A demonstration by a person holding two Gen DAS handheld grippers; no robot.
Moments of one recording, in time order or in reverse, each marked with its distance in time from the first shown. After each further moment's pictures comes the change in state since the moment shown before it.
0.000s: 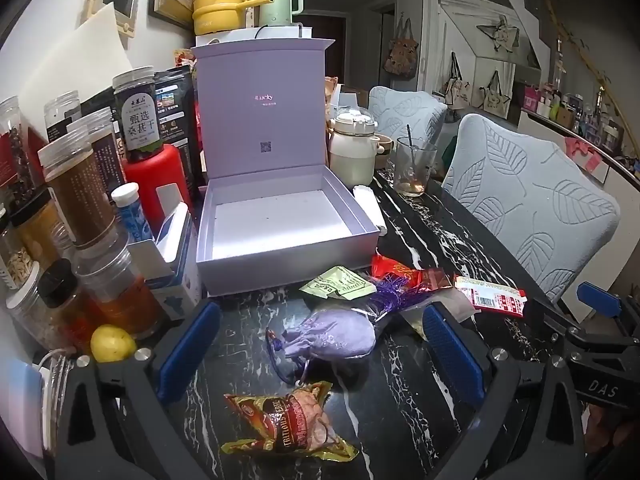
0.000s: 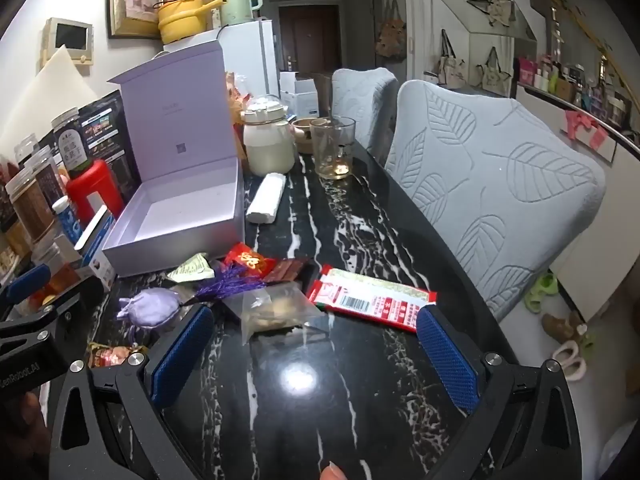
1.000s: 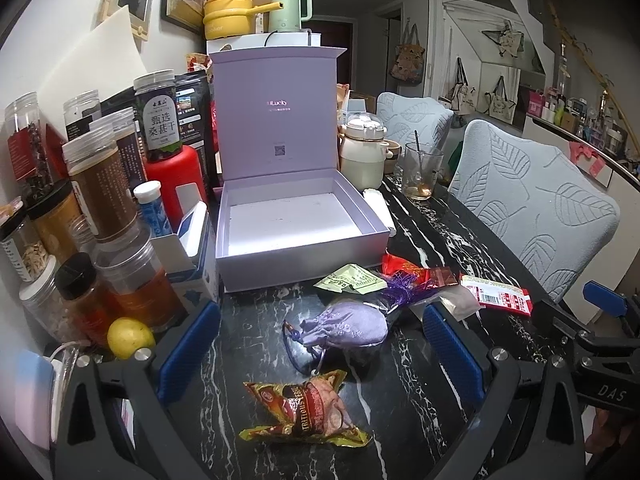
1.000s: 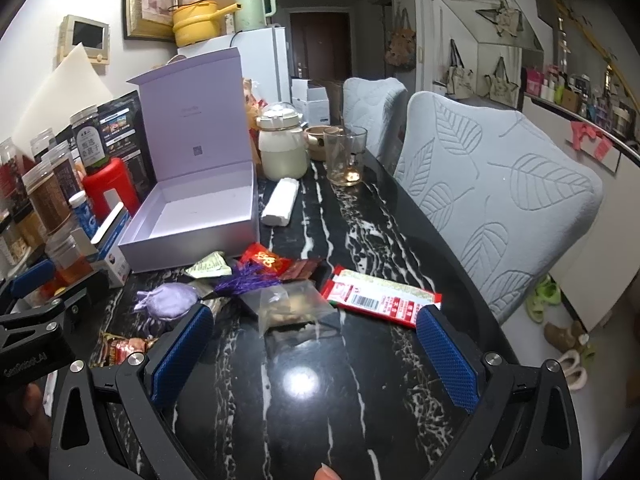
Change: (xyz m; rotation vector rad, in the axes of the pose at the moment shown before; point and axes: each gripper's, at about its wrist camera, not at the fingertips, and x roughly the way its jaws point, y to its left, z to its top) left arm -0.016 0.010 -0.007 -0.010 -0.021 0.024; right arm -0.018 0.012 -0.006 -0.006 -0.028 0.041
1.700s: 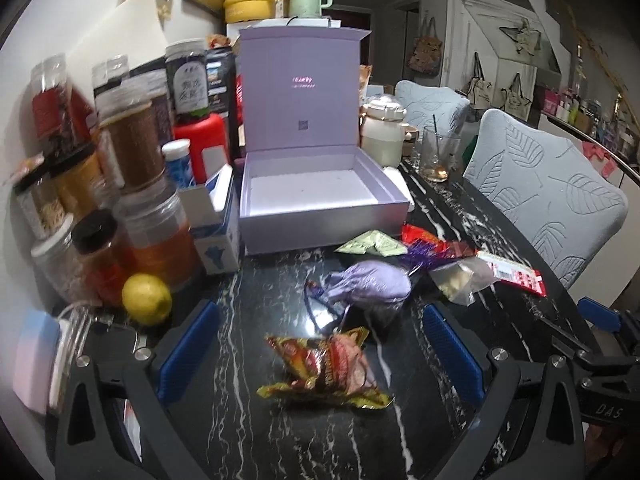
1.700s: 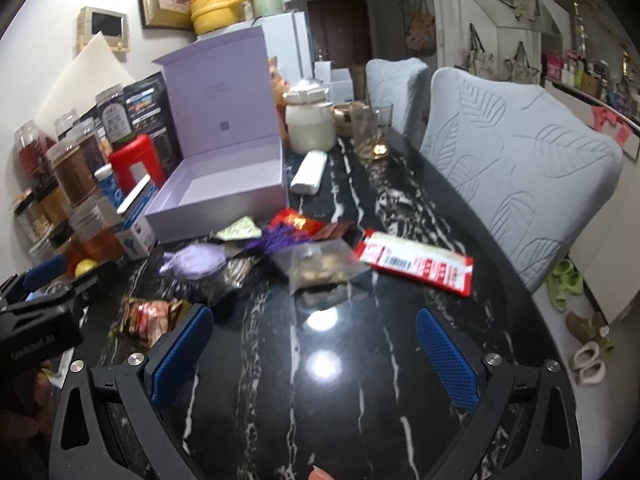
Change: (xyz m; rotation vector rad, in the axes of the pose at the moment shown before) left arm -0.005 0.018 -0.033 -0.043 0.050 0.047; right arm 0.002 0.008 -0.034 0.001 0.051 0.105
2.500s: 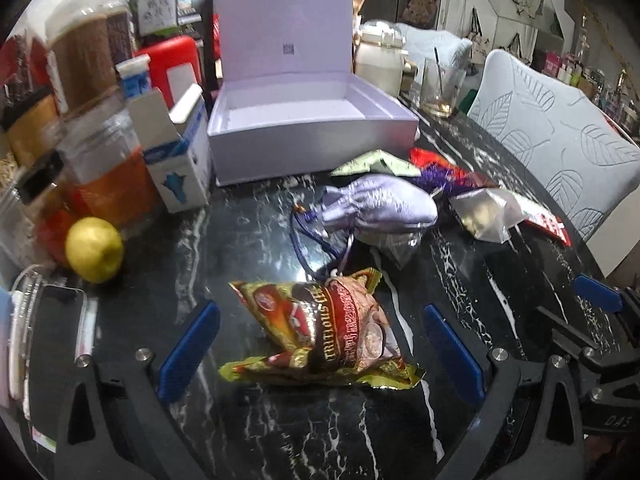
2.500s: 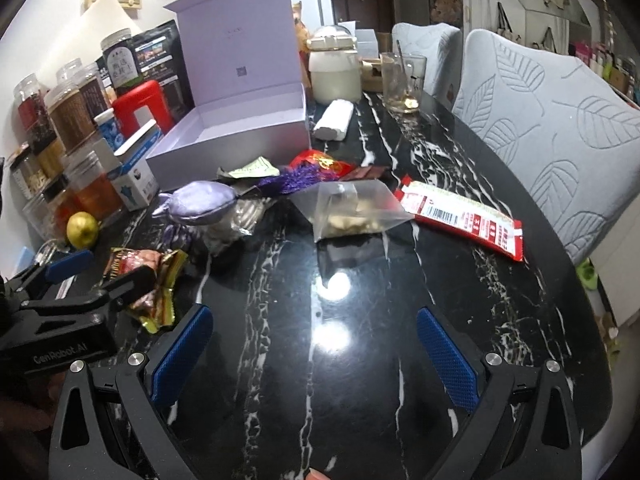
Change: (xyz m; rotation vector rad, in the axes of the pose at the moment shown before) left arm 0.067 -0.004 -0.034 0.024 0.189 -0.043; right arm 0.051 0.008 -0.029 -0.068 0.121 0.025
